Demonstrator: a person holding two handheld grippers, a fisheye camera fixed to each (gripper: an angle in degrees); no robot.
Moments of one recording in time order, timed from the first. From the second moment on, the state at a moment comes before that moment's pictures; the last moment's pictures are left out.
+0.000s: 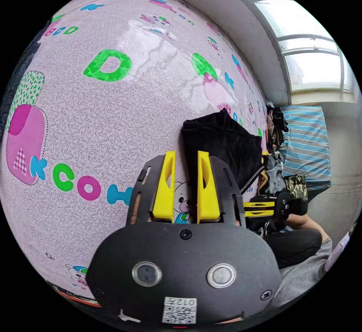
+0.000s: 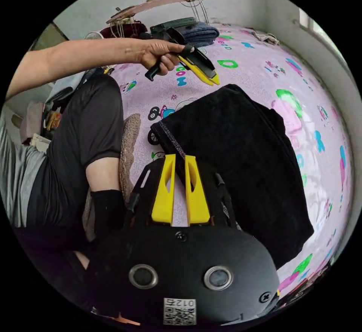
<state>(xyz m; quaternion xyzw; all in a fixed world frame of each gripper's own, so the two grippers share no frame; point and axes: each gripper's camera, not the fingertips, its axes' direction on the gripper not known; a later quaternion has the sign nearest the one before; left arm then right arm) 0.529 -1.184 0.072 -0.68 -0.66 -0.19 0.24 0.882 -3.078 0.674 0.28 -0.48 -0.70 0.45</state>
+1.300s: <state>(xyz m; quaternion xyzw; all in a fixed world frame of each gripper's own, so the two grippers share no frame) 0.544 -1.244 0.079 -0.65 -0.65 -0.21 0.34 0.793 -2.942 0.700 0.46 -0.38 -0.71 0.38</state>
